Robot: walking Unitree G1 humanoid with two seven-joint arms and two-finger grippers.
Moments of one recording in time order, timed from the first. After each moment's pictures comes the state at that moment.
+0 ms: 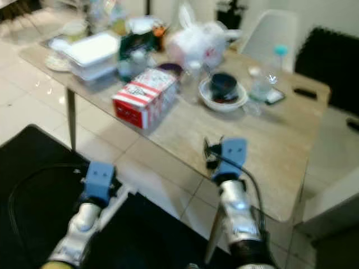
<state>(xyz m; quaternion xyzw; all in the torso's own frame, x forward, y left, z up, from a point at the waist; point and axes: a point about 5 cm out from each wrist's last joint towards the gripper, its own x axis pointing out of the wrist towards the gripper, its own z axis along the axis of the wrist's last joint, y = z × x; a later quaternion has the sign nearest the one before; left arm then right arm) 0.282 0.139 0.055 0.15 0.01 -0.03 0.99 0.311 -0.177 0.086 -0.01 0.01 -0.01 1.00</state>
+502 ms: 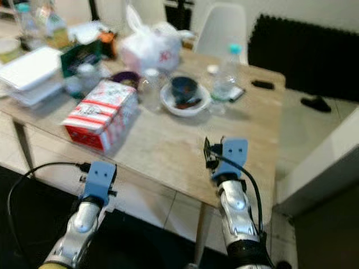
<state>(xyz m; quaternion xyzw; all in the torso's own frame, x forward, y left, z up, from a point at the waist) 0.268 0.145 0.047 0.19 0.01 -0.01 0.98 0.309 -0.181 0.082 -0.01 0.02 -0.01 1.00</state>
